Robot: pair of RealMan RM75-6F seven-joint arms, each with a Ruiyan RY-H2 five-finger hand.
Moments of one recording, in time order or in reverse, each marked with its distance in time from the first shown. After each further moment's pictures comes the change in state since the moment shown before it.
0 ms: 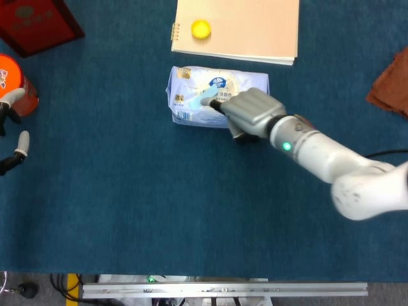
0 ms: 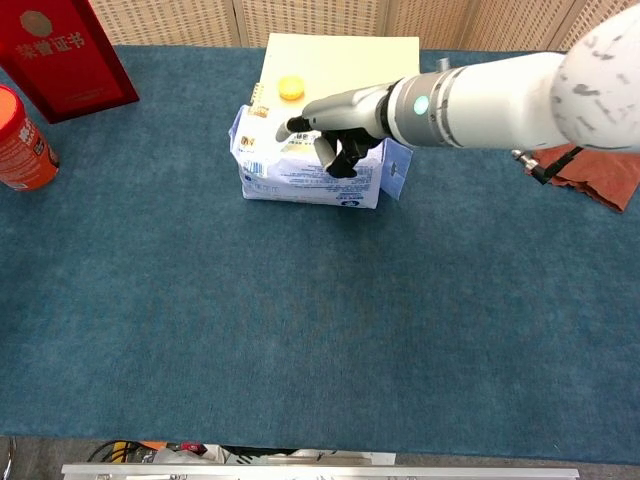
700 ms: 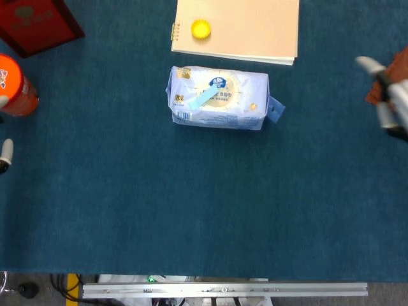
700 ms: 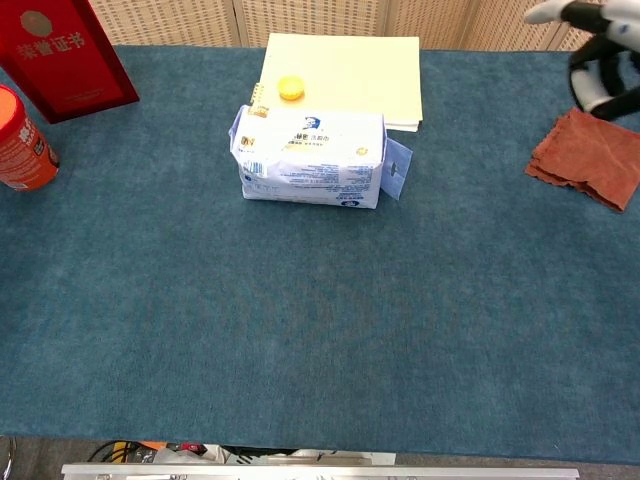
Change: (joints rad) left arm 0.040 0.073 0.028 -0.035 0.005 0.022 0.033; right arm -0.686 0.373 -0.198 -0.256 -0.660 0.662 0.043
